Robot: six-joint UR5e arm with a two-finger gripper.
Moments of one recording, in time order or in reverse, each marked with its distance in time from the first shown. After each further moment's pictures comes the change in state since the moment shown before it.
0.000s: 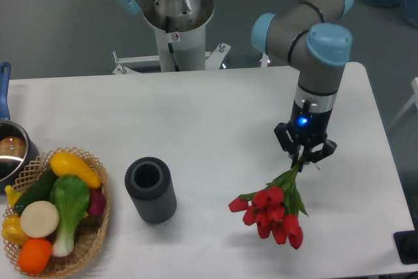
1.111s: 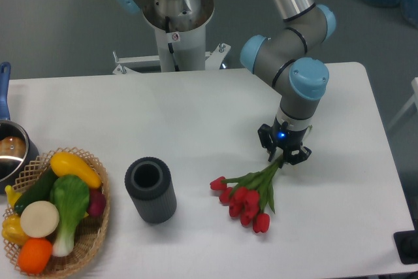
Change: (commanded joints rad) arm -0.063 -0.152 -0.129 0.003 0.212 0.127
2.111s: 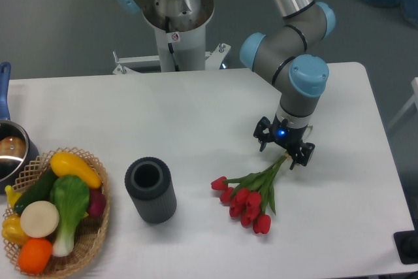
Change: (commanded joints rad) arm 0.002 0.012 -0.024 0.002 -0.002 0.002
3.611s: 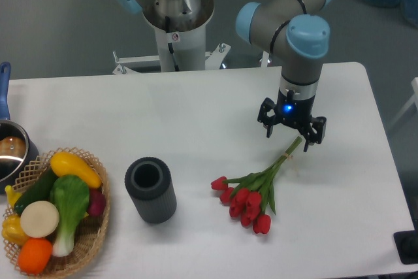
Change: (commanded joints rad) arm 0.015 0.091 -0.038 -0.008 0.014 0.009
